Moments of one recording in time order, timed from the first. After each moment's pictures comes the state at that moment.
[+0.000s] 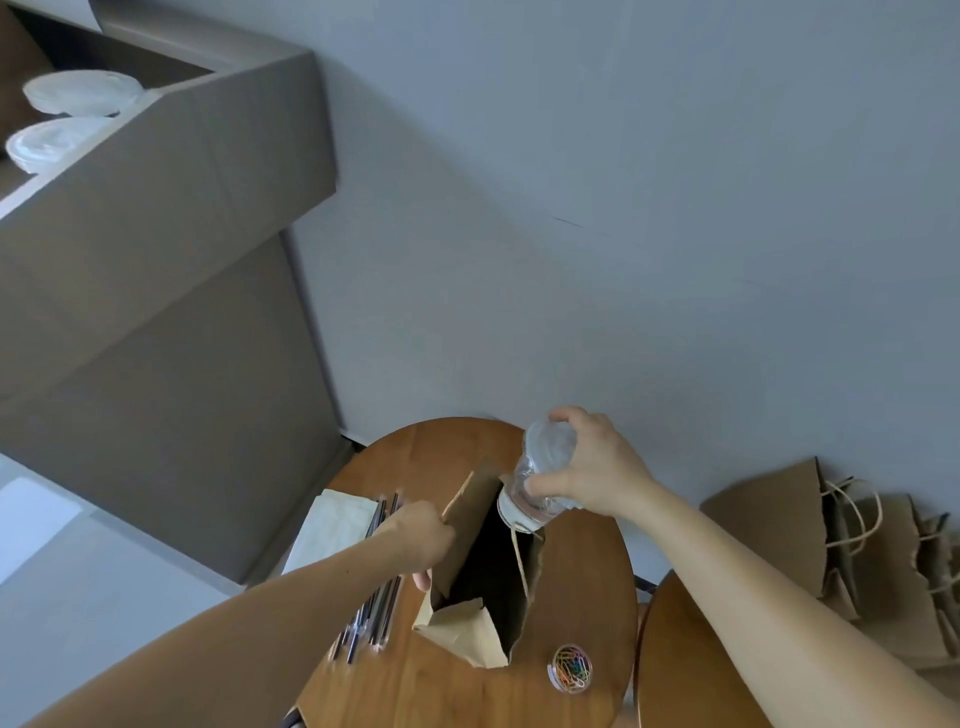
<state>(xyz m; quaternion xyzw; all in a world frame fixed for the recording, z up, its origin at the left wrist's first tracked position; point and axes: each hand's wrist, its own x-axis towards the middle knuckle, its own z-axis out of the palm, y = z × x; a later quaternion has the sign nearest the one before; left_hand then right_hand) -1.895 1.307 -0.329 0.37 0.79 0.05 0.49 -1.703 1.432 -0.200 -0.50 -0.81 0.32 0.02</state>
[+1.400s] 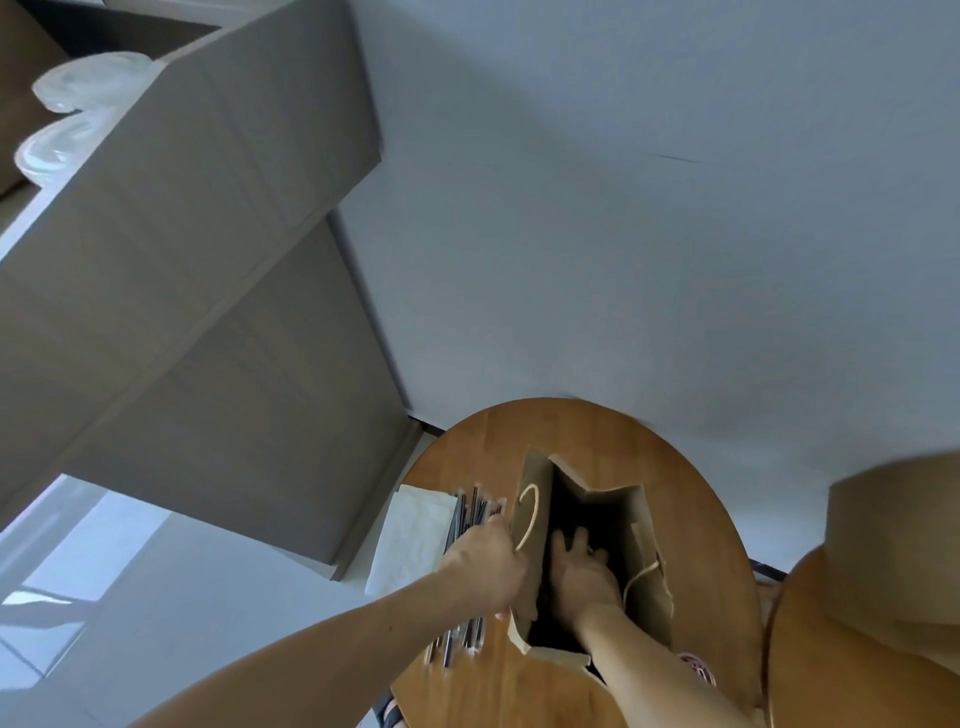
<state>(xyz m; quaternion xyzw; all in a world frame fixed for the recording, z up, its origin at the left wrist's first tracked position) -1.911 1.284 -0.316 0.44 0.79 0.03 0.42 -1.776 1.340 -0.422 -0.49 -0.81 0.19 -0.25</state>
